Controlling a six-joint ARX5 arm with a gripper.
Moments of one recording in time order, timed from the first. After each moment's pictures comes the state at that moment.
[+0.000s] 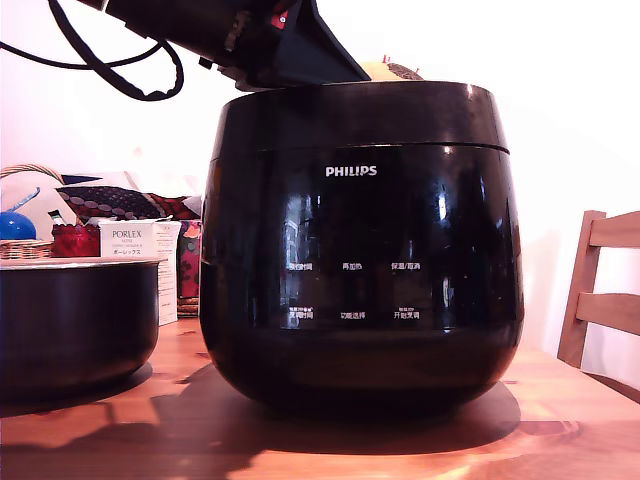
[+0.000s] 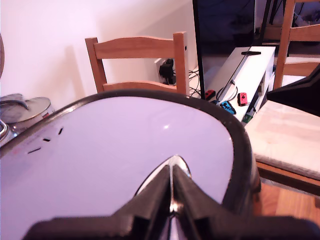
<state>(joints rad) -0.80 1.31 0.76 0.26 0.23 0.19</state>
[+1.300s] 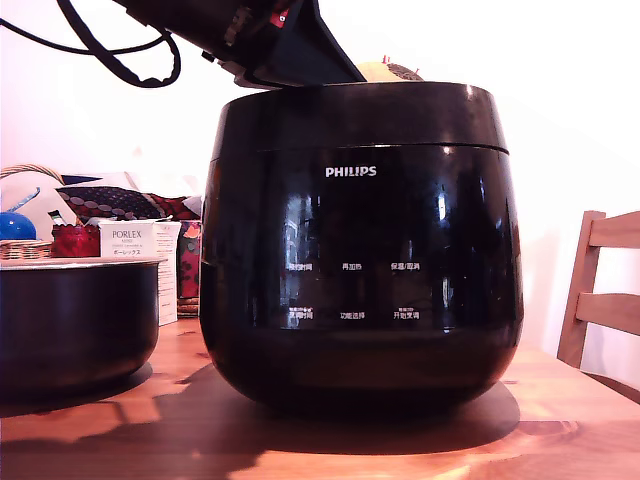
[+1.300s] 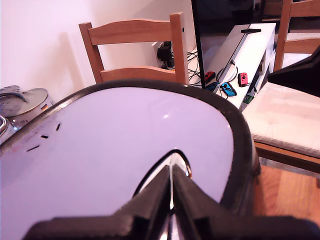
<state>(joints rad) -0.80 1.33 0.82 0.13 0.22 0.26</state>
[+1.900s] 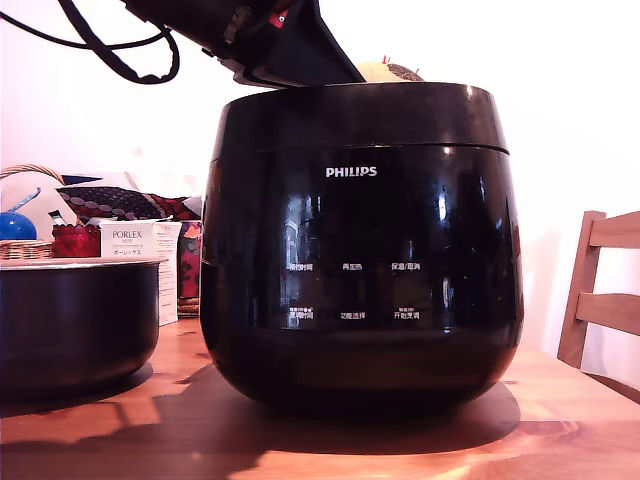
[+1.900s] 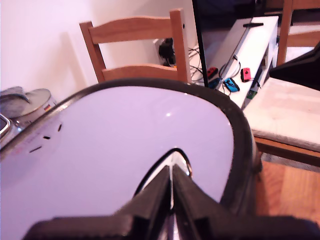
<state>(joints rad) -0.81 1.33 0.82 0.15 0.19 0.27</state>
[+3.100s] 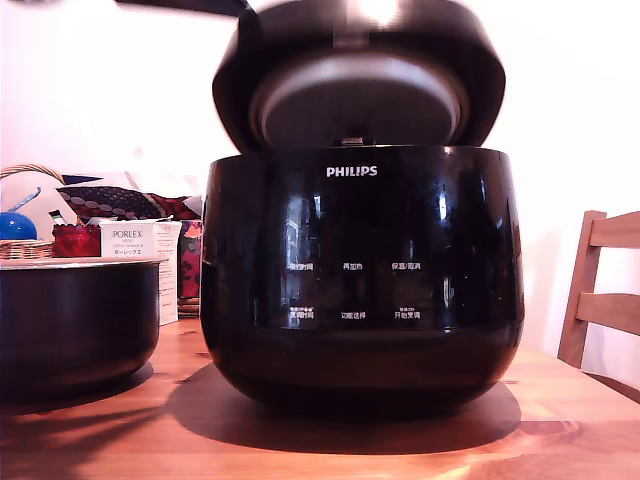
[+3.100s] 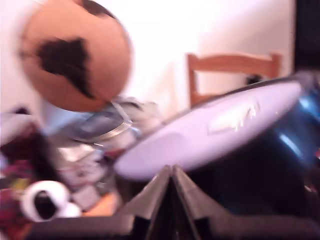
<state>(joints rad) -0.72 0.98 0.74 0.11 -0.03 0.16</state>
